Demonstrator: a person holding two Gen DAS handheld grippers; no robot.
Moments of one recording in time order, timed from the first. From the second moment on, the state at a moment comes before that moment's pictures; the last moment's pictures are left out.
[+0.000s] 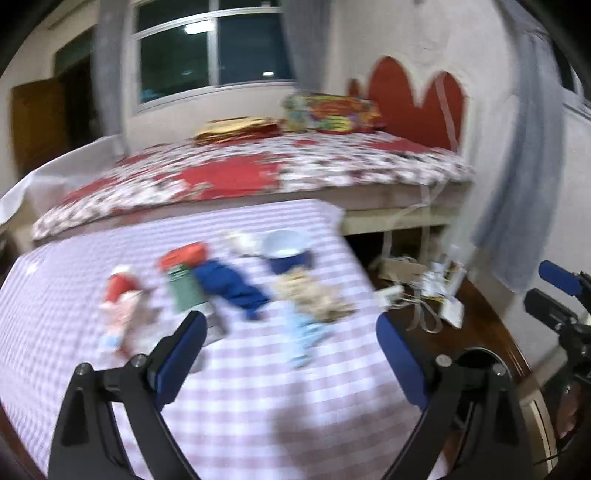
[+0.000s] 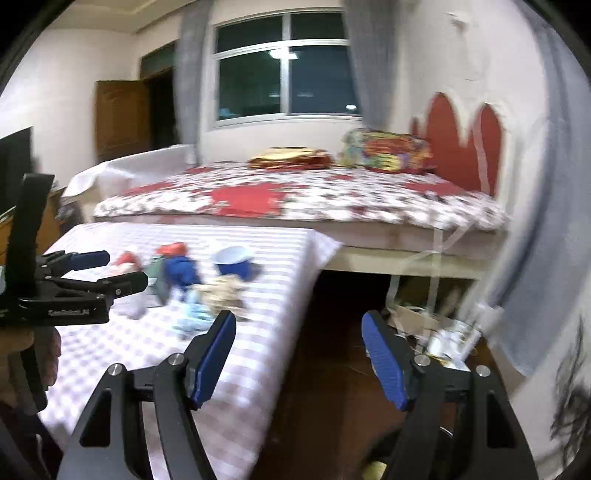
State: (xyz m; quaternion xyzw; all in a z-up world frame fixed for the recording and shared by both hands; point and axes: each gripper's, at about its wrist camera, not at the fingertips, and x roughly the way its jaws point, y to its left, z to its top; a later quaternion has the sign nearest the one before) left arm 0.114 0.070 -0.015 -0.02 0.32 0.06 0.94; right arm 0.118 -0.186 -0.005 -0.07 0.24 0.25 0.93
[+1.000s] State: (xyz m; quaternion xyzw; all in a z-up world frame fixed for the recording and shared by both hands) left arm 0.086 0.212 -0.092 -0.11 0.39 0.11 0.91; right arm 0.177 -0.013 -0.081 -0.11 0.43 0.28 0.85
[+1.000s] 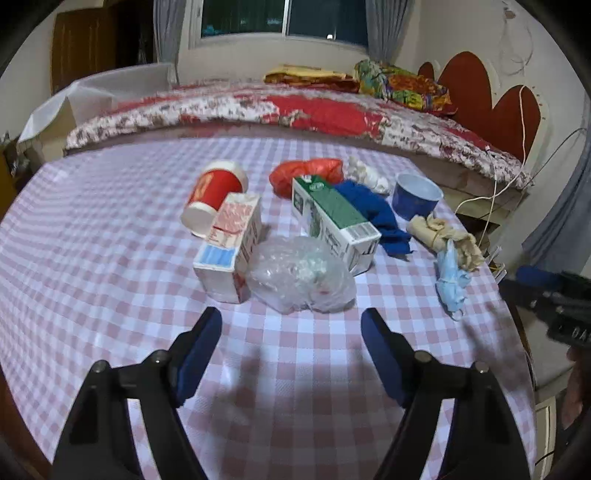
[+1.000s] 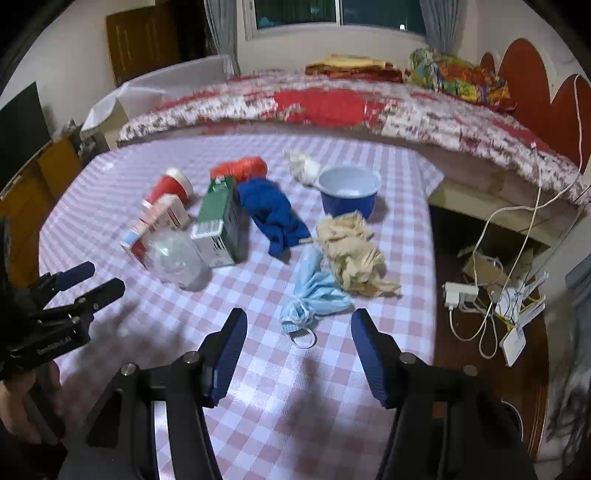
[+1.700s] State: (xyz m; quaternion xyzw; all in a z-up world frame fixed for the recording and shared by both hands) left arm 0.157 0.219 -0.130 -0.14 0.43 0.11 0.88; right arm 0.227 0.021 -0.147 -0.11 0.49 0.29 0.82
